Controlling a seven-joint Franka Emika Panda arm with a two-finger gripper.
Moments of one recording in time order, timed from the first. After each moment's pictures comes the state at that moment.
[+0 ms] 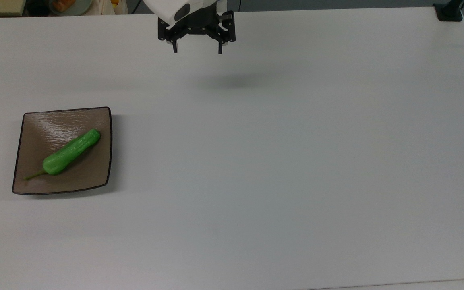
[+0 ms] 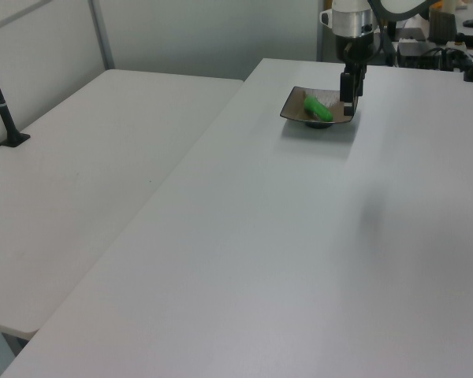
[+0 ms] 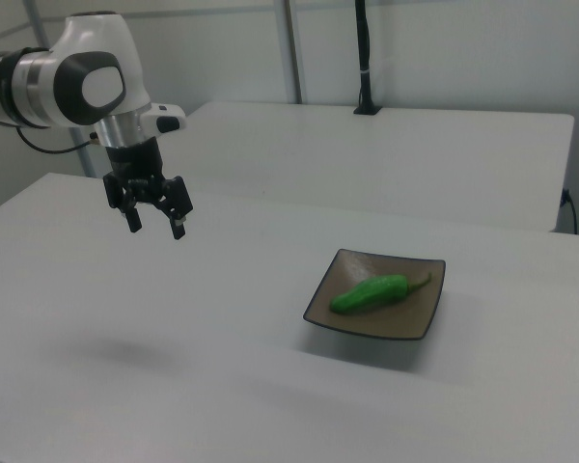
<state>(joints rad) 0.16 0.08 -0.01 -1.74 -0.05 1.77 0.07</state>
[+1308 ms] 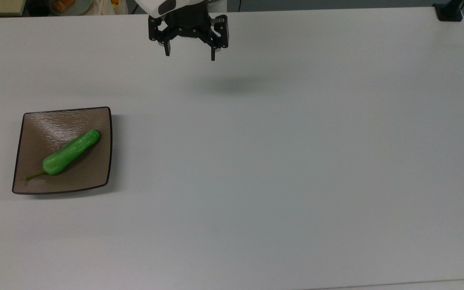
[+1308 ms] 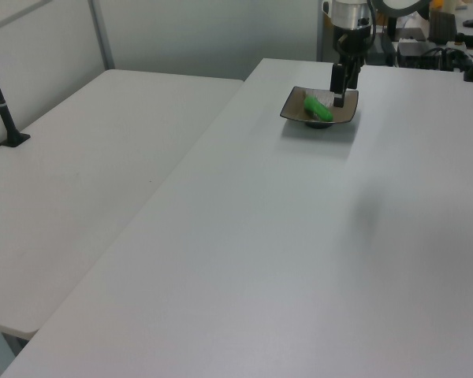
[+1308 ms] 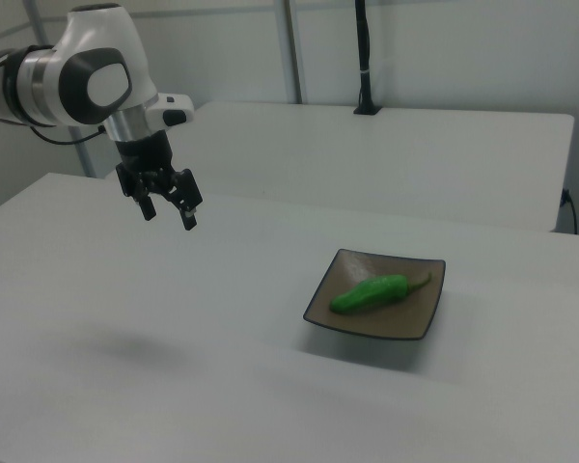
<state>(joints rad) 0.11 0.07 0.01 -1.74 -0.05 1.84 0.14</state>
